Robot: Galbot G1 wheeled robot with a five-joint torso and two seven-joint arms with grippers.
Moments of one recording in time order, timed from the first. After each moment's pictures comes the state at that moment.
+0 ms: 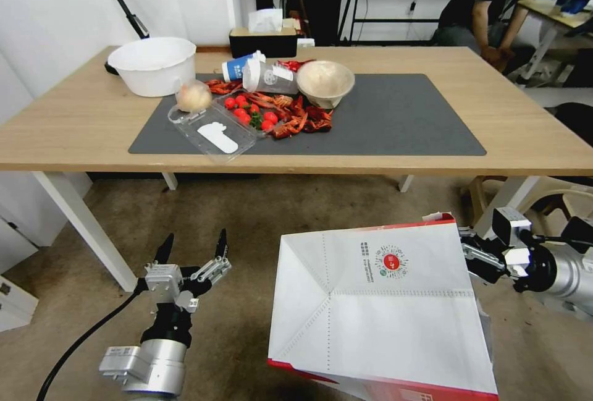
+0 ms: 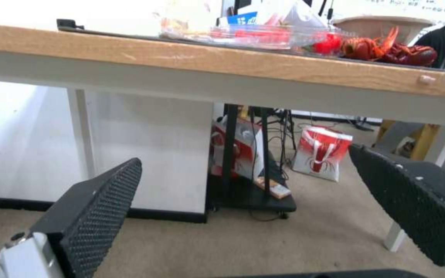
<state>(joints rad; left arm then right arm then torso) 1.88 -1.47 -0.49 -2.35 -0.22 -0.09 -0.06 -1.43 0.66 0.74 1.91 1.19 -0.28 -1.27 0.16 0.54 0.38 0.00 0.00</state>
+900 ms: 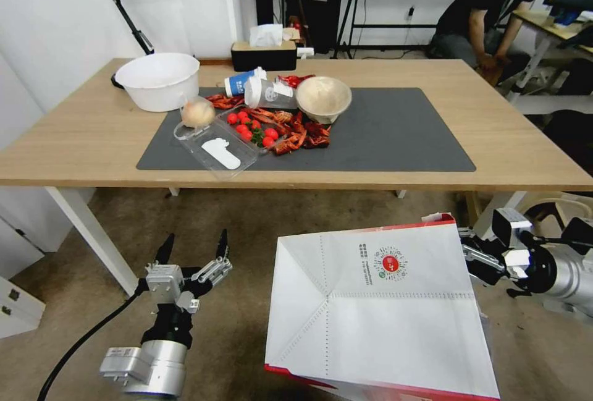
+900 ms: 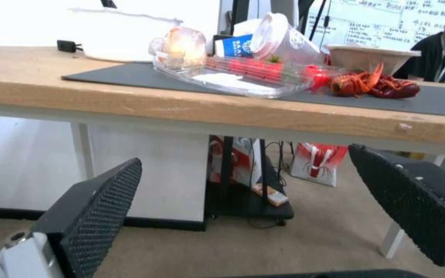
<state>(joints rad) 1.89 -1.47 -0.48 -2.36 -0.21 -0.09 -0.06 -1.44 0.66 0.75 1.93 1.19 -0.28 -1.27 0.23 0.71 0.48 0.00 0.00</state>
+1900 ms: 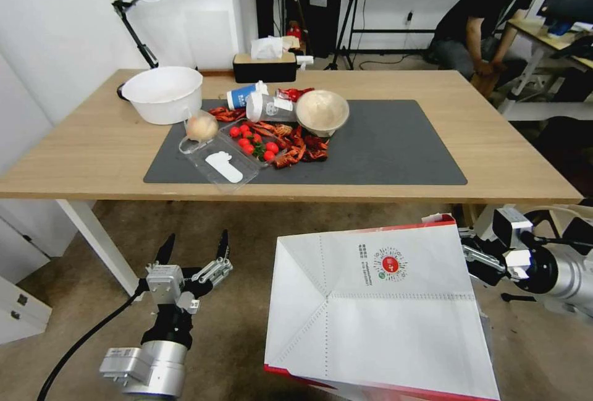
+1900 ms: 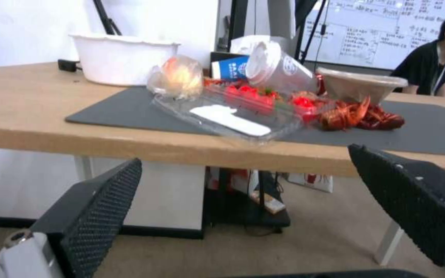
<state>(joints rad) 1.90 -1.47 -0.48 -2.37 -0.21 -0.09 -0.06 -1.45 0.66 0.76 1.94 1.19 -0.28 -1.27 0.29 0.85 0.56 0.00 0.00</state>
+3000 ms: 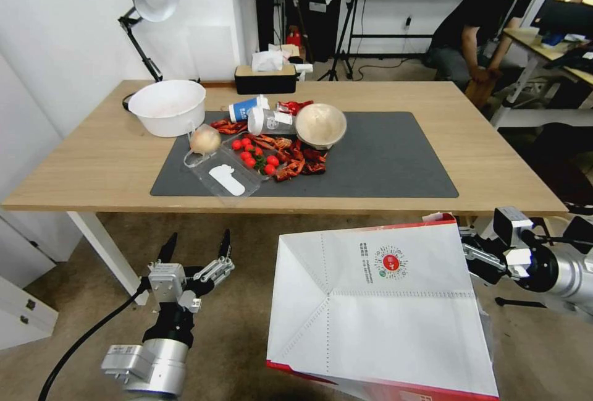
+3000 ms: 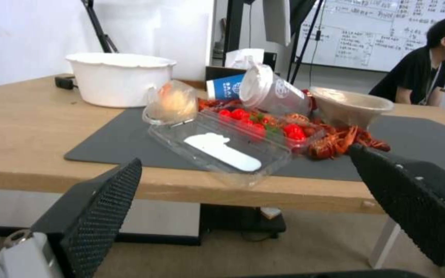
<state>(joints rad) 1.89 -1.46 -0.48 -2.37 -0.21 -0.07 -0.06 -1.45 0.65 0.75 1.93 1.19 -0.27 -1.27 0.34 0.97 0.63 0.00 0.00</state>
